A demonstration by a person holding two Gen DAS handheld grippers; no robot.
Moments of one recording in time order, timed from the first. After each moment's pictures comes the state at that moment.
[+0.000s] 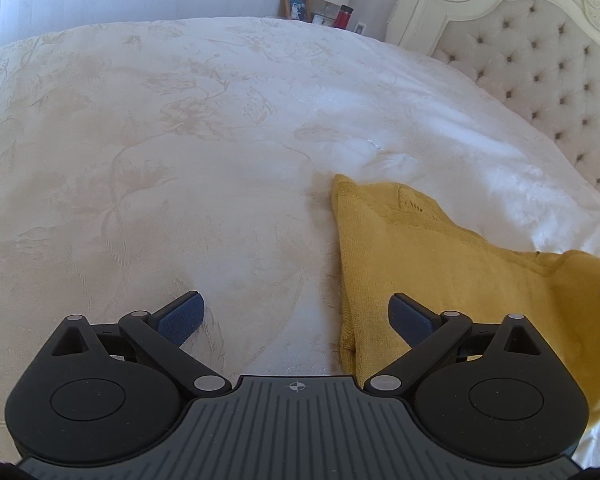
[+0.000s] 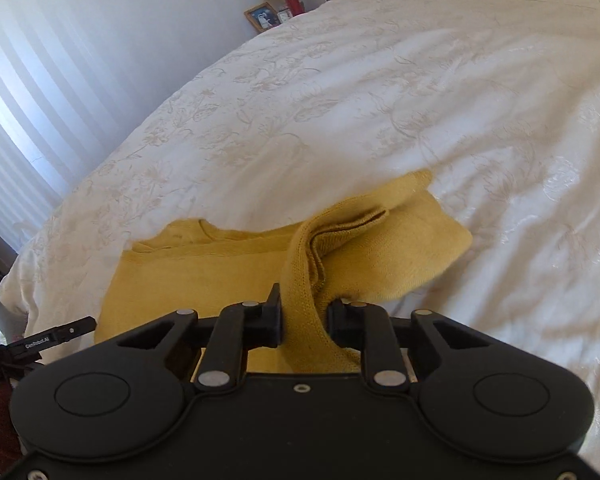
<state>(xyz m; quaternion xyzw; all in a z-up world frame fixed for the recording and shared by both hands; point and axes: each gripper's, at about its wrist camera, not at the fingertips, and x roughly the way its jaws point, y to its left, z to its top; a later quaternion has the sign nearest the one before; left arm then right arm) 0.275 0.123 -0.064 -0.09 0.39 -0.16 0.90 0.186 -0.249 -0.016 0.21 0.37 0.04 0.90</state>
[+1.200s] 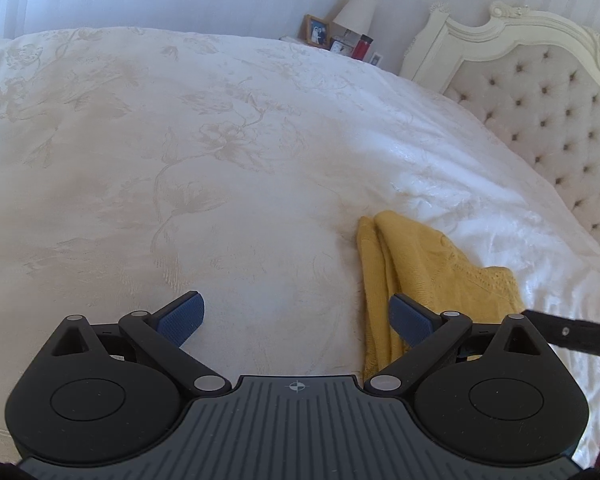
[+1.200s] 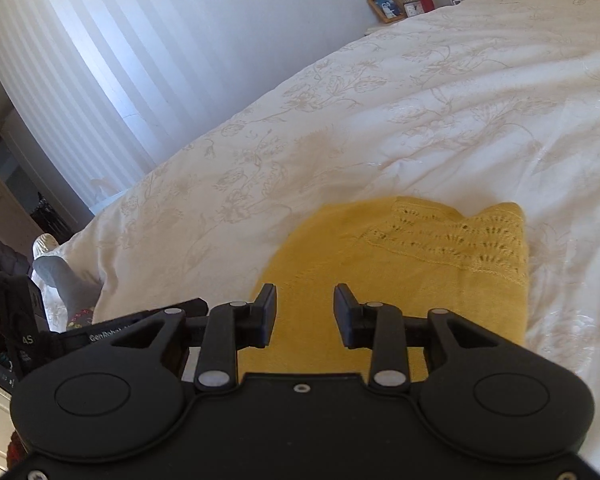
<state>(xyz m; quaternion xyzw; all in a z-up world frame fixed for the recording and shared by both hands) 0.277 0.158 -0.055 -0.14 0.37 -0.15 0.91 0.225 -0.102 -0.040 0.17 0.36 0.15 0.90</state>
